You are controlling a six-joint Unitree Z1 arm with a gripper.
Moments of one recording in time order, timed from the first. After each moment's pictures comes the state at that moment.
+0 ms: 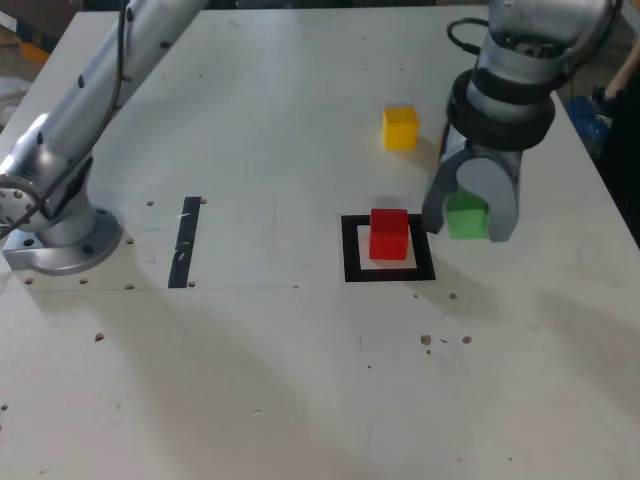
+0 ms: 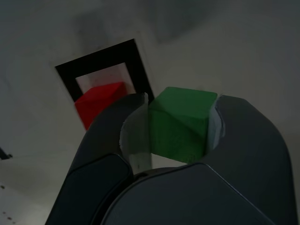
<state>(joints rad) -0.14 2.33 -2.13 1.48 0.11 0.10</state>
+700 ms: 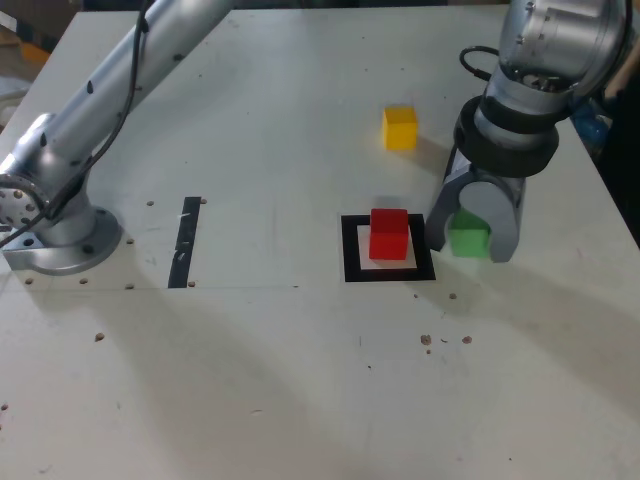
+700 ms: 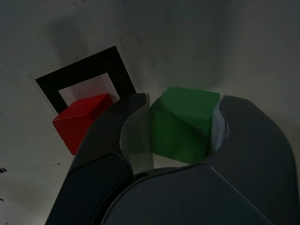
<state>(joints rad) -0.14 2.38 -2.13 1.47 0.11 0.15</state>
